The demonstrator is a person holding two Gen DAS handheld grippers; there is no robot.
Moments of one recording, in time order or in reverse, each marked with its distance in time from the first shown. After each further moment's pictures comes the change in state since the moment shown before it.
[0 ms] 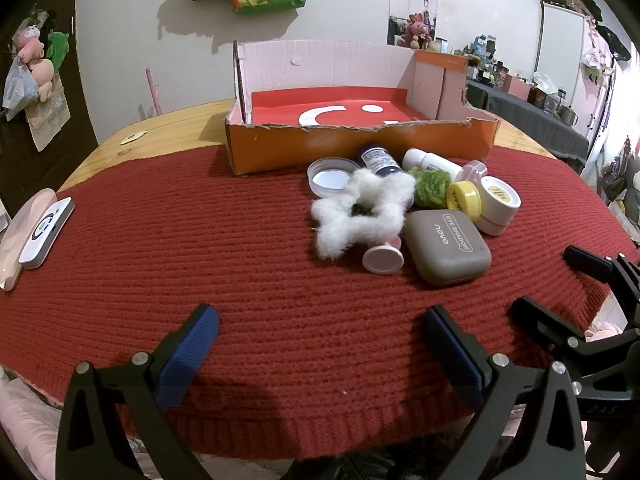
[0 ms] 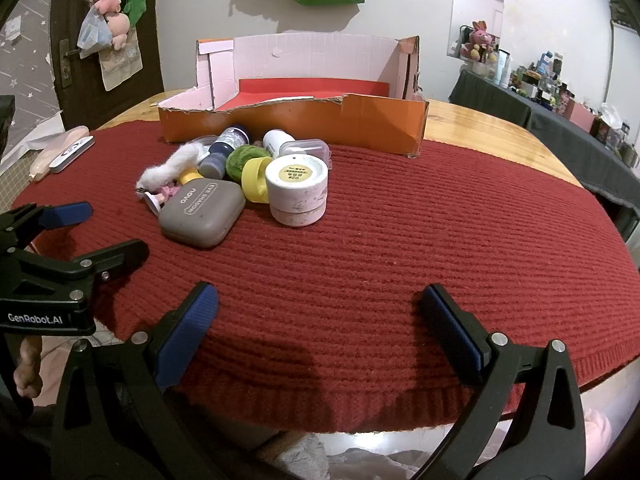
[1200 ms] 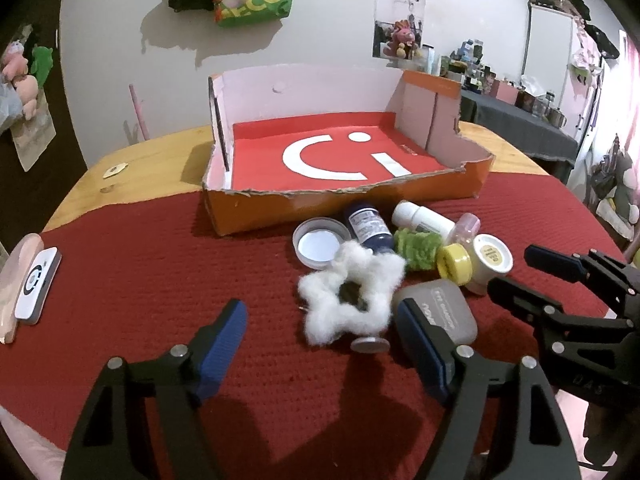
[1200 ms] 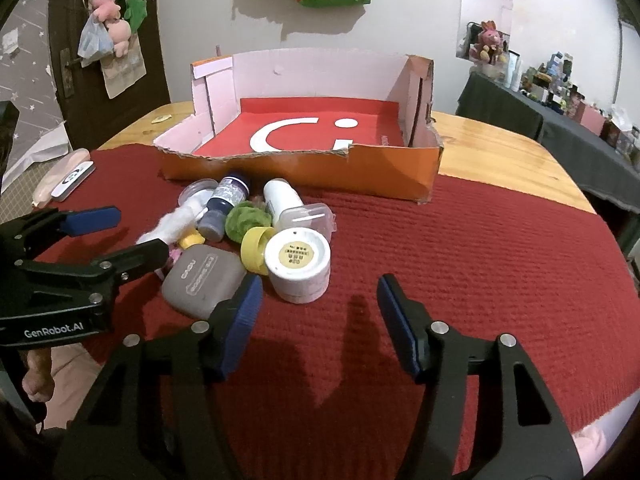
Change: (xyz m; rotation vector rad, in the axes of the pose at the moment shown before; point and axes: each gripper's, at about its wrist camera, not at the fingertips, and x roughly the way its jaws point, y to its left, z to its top) left arm 0.004 -0.002 0.046 0.035 -0.017 -0.043; right arm 0.012 -0.003 0.051 0.009 0.012 0.039
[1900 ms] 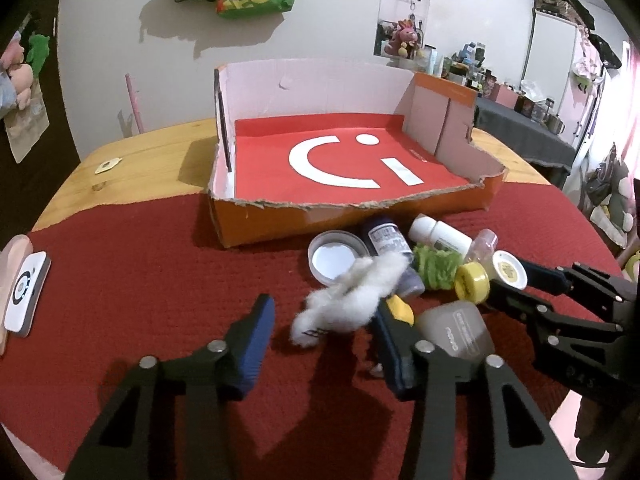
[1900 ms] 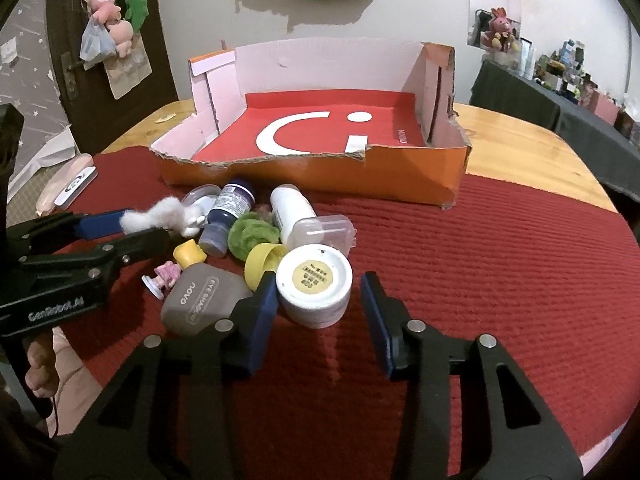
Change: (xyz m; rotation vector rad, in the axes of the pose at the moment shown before) left arm 0.012 0.018 0.013 -0.022 0.021 -0.048; right arm 0.019 -0.001 0.012 0.025 0.034 0.061
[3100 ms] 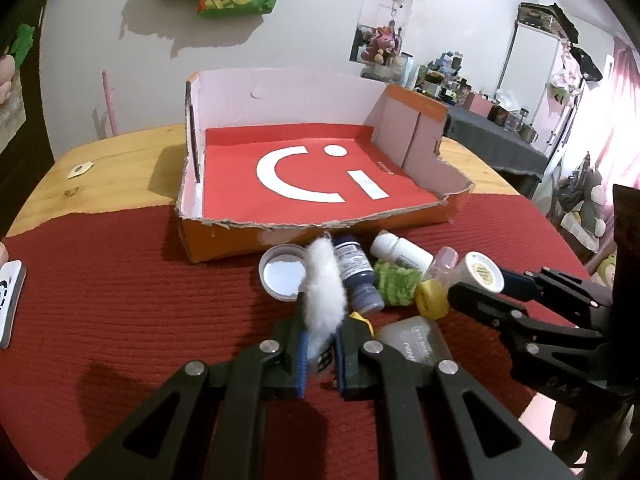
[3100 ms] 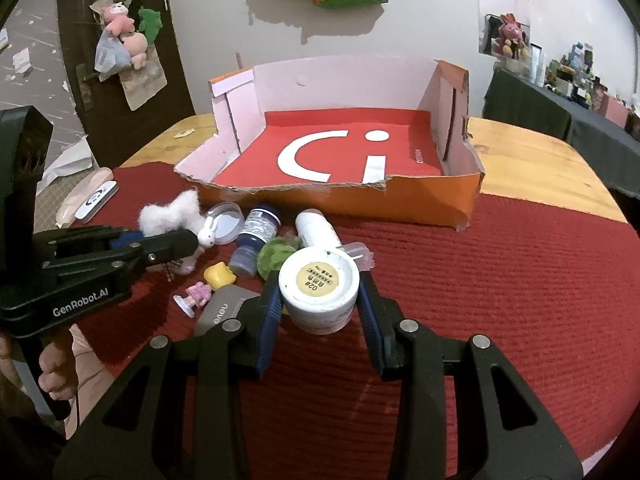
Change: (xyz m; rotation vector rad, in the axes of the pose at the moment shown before) left arm -0.009 -0.006 0.009 -0.003 -0.011 -0.126; right arm -0.015 0.008 0.011 0.000 -0.043 0.056
